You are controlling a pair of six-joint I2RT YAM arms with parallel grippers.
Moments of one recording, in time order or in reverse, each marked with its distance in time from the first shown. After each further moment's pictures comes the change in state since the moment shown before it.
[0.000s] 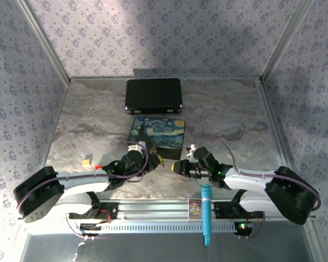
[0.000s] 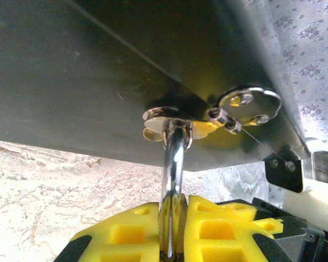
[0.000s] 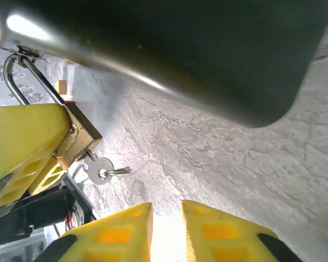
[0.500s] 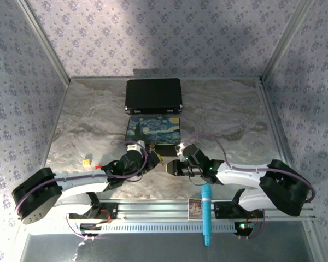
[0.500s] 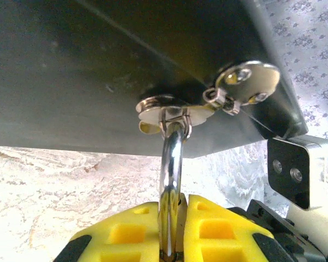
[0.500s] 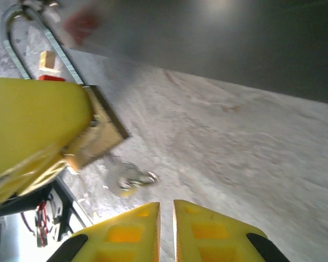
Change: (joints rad) left arm 0.004 -0.014 0.000 0.002 -0.015 -0.008; right arm 0.088 0.141 0.160 -0.058 0.040 -0.121
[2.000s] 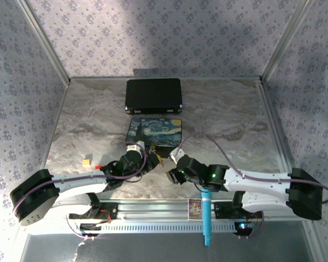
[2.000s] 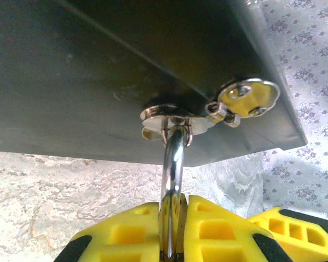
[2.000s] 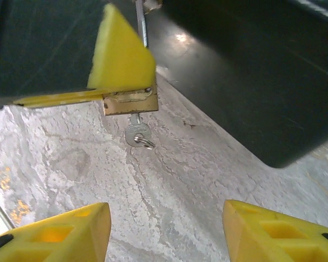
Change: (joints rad) left arm -0.007 -0.031 0.000 -0.039 0.006 -0.003; right arm 0.252 -0.180 0.112 -0.416 0.495 -0.515
